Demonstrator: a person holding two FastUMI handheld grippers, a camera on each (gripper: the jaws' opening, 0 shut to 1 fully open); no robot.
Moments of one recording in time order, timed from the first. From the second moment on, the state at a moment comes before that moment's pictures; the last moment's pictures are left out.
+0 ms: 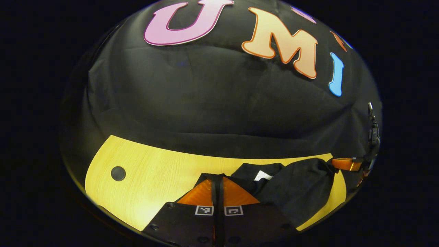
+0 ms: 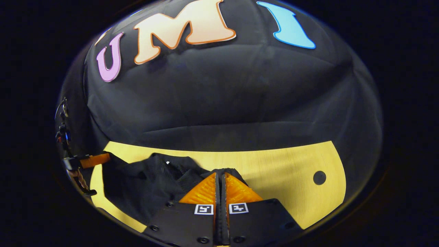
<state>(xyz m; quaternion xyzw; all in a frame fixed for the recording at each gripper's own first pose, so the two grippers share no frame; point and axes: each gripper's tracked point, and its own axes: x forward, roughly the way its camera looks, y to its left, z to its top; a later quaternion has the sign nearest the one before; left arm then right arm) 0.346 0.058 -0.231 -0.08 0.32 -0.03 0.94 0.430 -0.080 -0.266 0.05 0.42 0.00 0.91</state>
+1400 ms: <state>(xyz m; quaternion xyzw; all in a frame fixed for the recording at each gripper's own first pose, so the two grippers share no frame) 0.144 0.028 -0.078 -0.05 0.17 0.00 0.98 0.204 -0.022 -0.198 0.00 0.33 0.03 0.94</state>
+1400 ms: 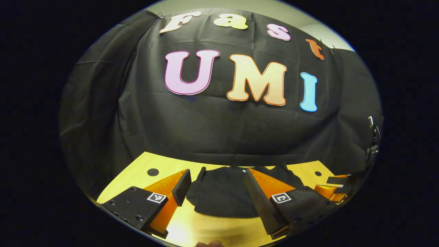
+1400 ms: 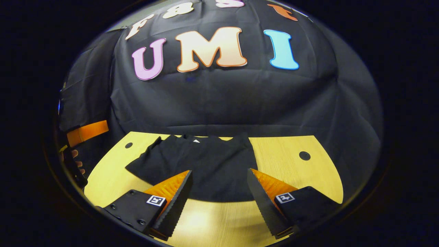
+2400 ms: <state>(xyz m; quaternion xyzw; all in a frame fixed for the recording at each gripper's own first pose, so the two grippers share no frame) -0.041 0.016 0.037 -0.11 0.09 0.05 0.99 0.017 -0.009 -0.057 0.02 0.22 0.08 0.97</state>
